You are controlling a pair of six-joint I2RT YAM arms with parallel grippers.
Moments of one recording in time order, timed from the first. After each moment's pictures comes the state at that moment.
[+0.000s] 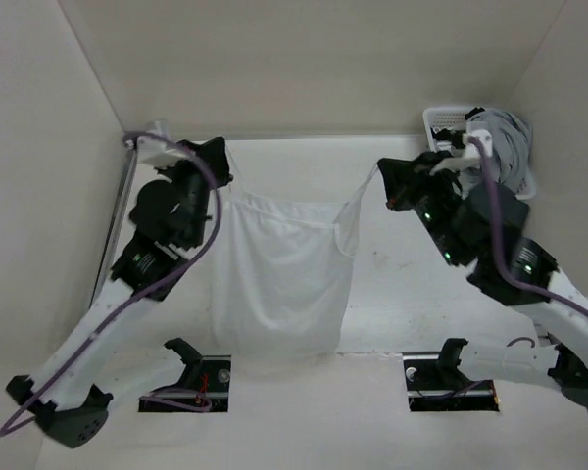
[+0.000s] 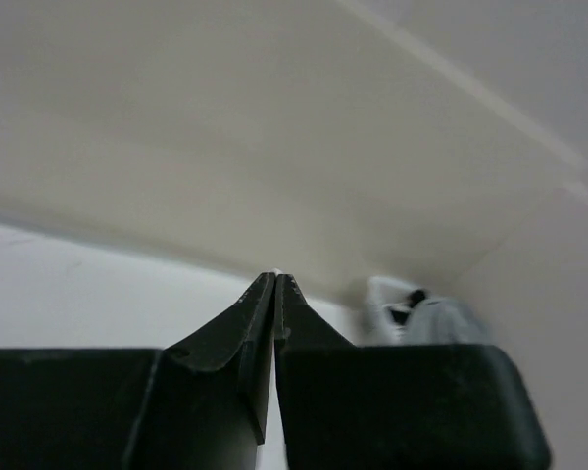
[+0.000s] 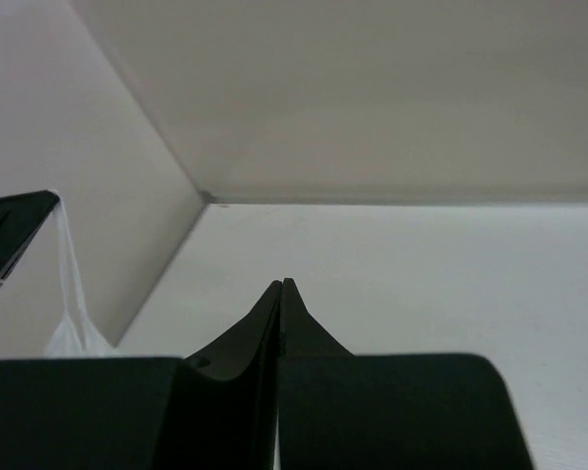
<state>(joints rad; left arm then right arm) -0.69 0.92 1.24 -0.05 -0.60 -0.42 1.07 1.02 1.50 -0.35 0.70 0.26</state>
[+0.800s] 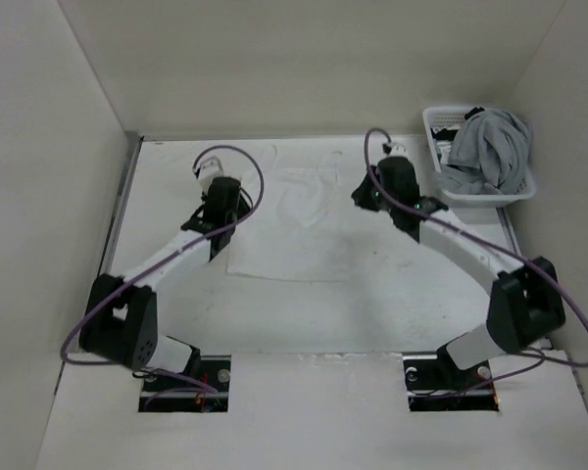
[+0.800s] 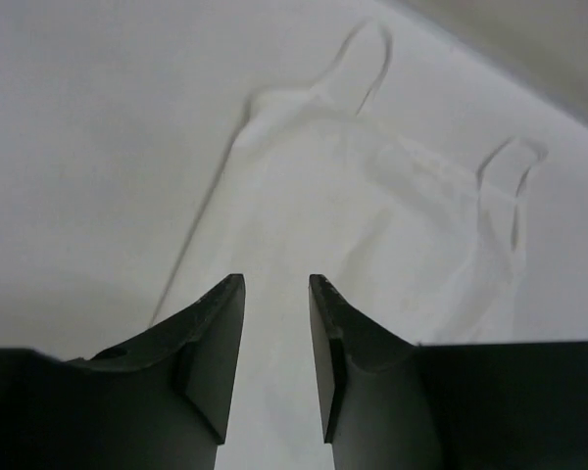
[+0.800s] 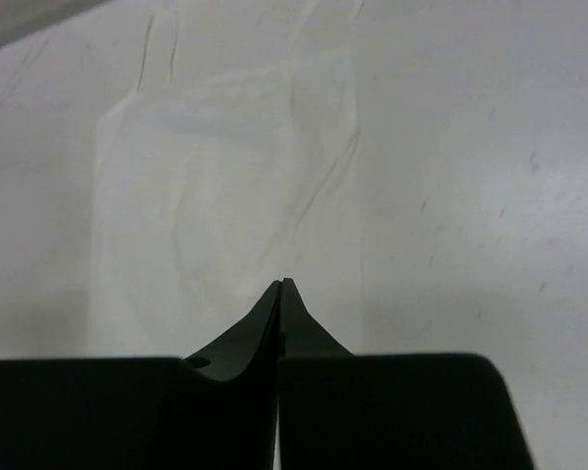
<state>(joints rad) -0.34 1.52 1.03 -0.02 -0.38 -0.64 0.38 1.62 1.29 -0.19 0.08 0.57</state>
